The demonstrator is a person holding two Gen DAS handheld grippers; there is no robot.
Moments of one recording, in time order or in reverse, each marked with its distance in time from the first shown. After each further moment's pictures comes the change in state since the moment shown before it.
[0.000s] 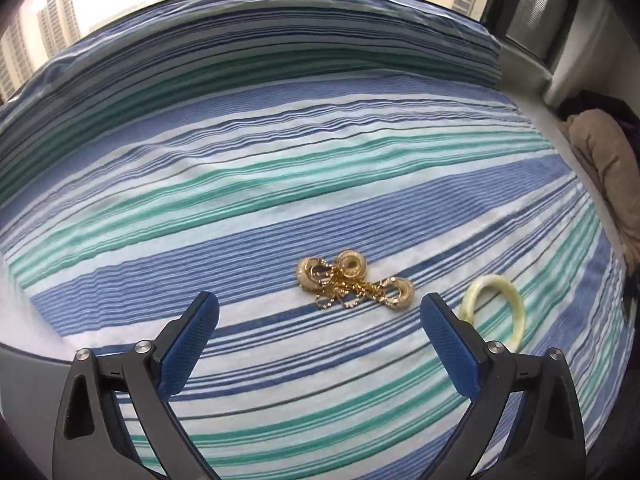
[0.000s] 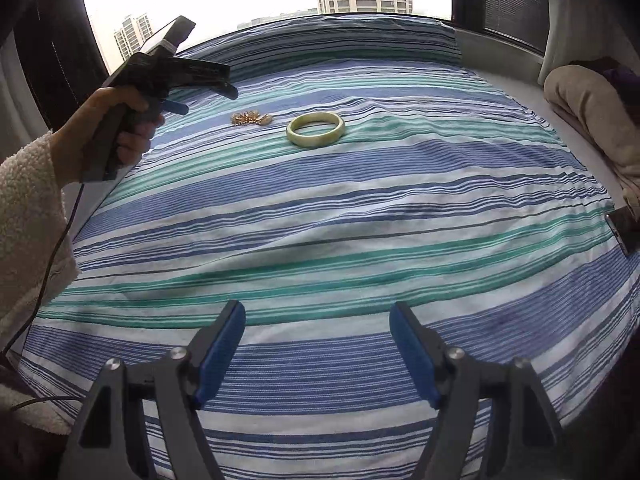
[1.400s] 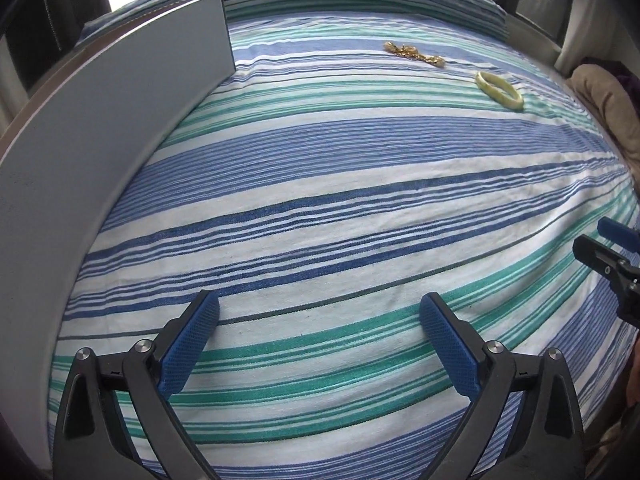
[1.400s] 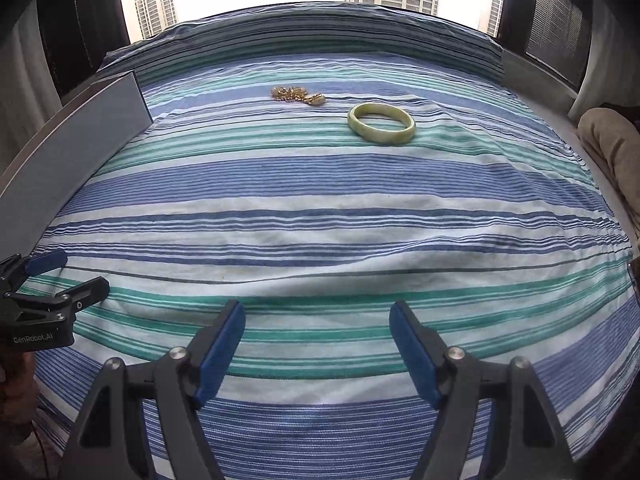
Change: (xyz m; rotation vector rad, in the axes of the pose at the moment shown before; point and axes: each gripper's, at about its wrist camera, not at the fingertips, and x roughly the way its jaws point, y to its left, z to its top) left arm -0.112 0.053 -0.279 -0.050 -0.003 0.130; right arm 0.062 0.078 0.019 -0.139 0.039 -0.035
